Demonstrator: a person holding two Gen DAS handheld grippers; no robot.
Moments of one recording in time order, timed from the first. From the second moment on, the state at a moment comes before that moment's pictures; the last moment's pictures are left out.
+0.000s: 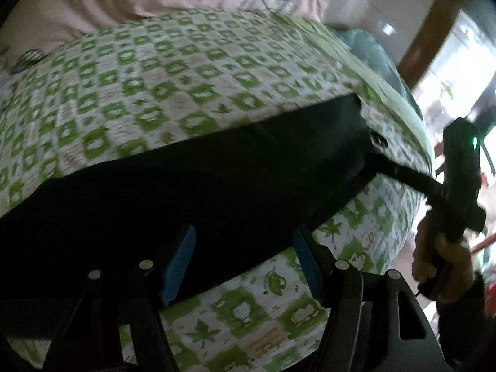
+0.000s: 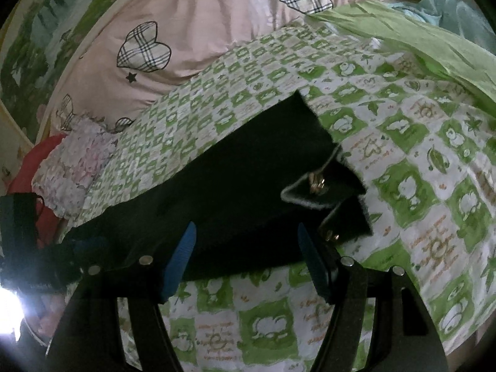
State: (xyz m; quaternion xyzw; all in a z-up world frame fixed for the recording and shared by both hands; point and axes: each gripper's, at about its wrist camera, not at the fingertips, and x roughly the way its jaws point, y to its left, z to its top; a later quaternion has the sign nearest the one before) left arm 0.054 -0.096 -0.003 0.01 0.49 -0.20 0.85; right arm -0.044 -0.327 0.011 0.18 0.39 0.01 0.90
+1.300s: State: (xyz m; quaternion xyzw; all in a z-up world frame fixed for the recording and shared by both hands) left arm 0.179 -0.255 -0.020 0.15 0.53 -0.33 0.76; right arm -0.073 -0.366 0.002 0.27 0.39 -0.03 0.88
